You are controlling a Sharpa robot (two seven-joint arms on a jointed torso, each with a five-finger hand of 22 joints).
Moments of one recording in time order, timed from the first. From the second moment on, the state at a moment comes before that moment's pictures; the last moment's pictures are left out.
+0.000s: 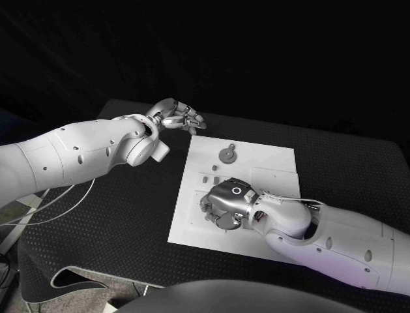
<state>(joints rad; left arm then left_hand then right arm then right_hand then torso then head) 1.26 -0.74 -0.11 1.22 -0.50 -0.25 0.22 1.06 -0.15 0.47 -0.27 0.13 0.84 0.19 0.30 0.49 1.08 0.15 0.07 0.31 0.97 0.08 0.56 0.59 0.02 0.97 -0.02 0.07 0.91 0.97 -0.55 -0.09 1.52 -1.97 -0.28 -0.03 1.21 -0.03 0.58 -0.30 0.05 1.00 0.12 0.30 0.57 1.19 0.08 0.21 0.19 1.29 -0.05 1.33 0.78 0.19 1.21 -0.02 0.76 1.31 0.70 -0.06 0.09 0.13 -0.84</state>
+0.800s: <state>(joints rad) 1.26 -0.74 -0.11 1.22 -0.50 -0.25 0.22 1.06 -0.15 0.47 -0.27 0.13 0.84 0.19 0.30 0.49 1.08 0.15 0.07 0.31 0.97 0.08 0.56 0.59 0.02 0.97 -0.02 0.07 0.91 0.96 -0.53 -0.09 1.52 -1.96 -0.28 -0.03 1.21 -0.02 0.58 -0.30 0.05 1.00 0.12 0.30 0.57 1.19 0.08 0.20 0.19 1.29 -0.05 1.33 0.78 0.19 1.21 -0.02 0.76 1.31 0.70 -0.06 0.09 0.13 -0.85</state>
